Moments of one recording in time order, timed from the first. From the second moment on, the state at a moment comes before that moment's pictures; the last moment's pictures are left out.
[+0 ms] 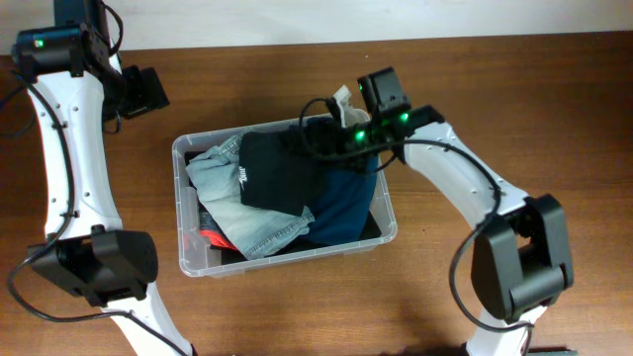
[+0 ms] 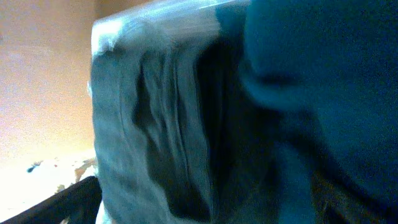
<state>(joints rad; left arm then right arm) 0.13 2.09 2.37 -1.55 -0.08 -0.25 0.35 1.92 1.54 -0.67 -0.76 0.45</state>
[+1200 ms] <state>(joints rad) 0.13 2.09 2.37 -1.55 -0.08 -0.25 0.78 2.09 1.88 -0.92 -0.01 0.26</state>
